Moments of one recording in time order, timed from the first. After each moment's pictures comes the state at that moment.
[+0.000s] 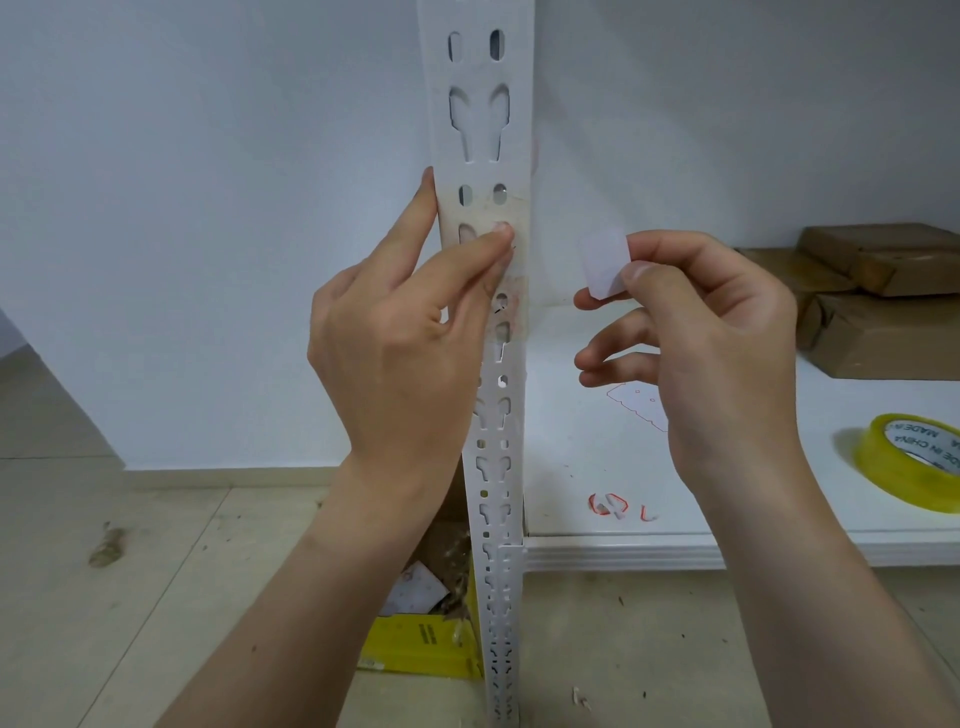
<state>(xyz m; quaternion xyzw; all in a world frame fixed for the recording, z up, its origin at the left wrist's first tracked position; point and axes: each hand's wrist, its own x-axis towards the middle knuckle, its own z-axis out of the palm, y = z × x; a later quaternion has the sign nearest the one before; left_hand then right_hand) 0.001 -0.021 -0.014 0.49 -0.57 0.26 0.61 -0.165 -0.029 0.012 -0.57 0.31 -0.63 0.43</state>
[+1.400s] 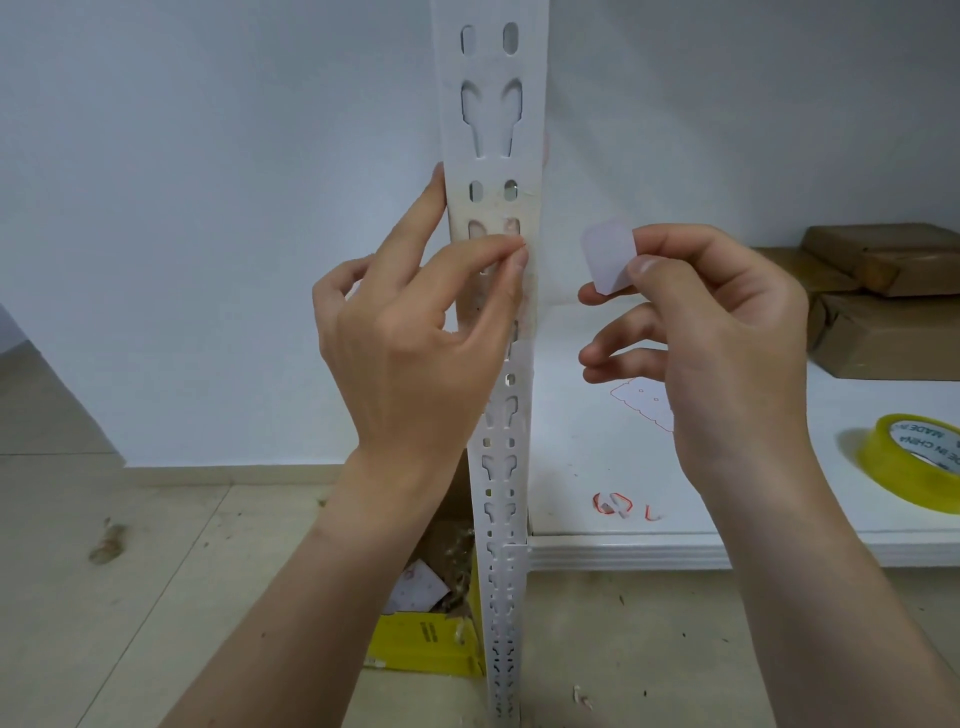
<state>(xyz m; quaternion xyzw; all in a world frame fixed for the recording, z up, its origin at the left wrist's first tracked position) 0.008 -0.030 -0.018 0.46 -0.57 0.29 0.61 -0.162 -0.027 0.013 -0.57 0.31 -0.63 0.43</state>
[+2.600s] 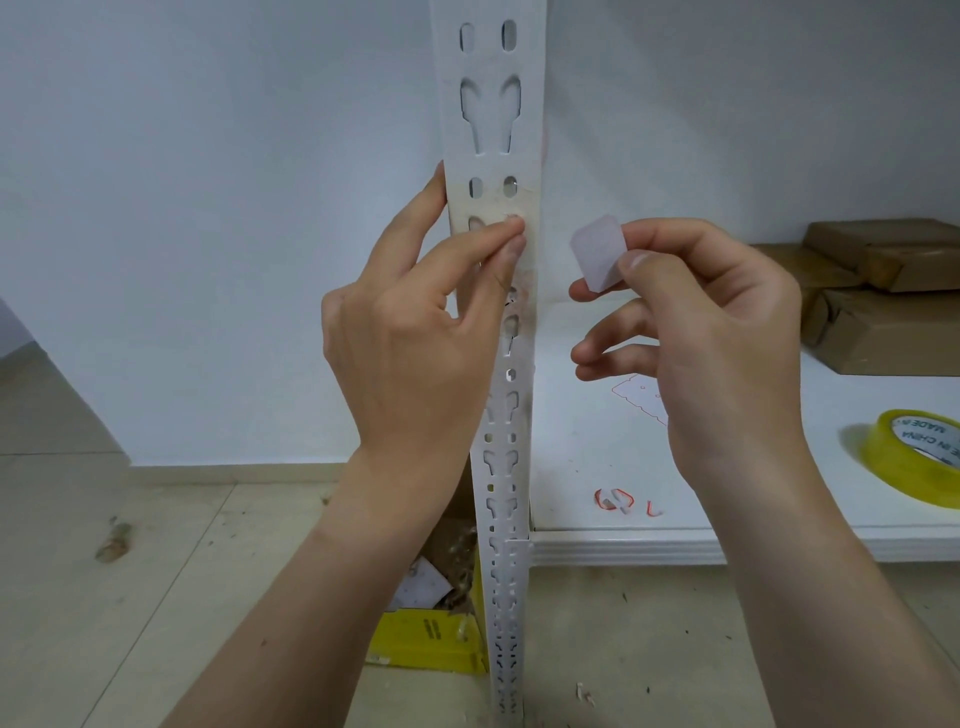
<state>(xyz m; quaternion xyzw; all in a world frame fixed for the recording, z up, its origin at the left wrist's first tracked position) 0.001 -0.022 -0.013 0.49 -0.57 0.22 0.62 -0.159 -0.023 0.015 -0.57 0.30 -0.63 0.43</state>
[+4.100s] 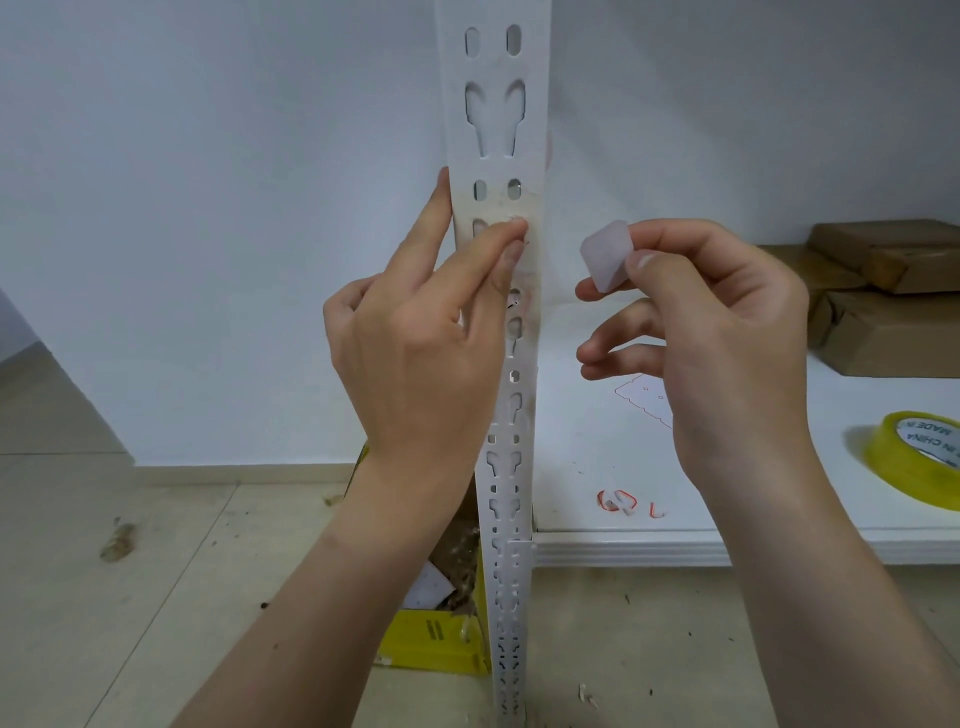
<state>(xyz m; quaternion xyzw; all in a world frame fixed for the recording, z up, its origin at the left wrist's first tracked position) -0.001 -0.022 -0.016 0.50 -0.57 0.25 0.60 -0.159 -0.025 0.014 -0.57 0.31 -0.63 0.42</state>
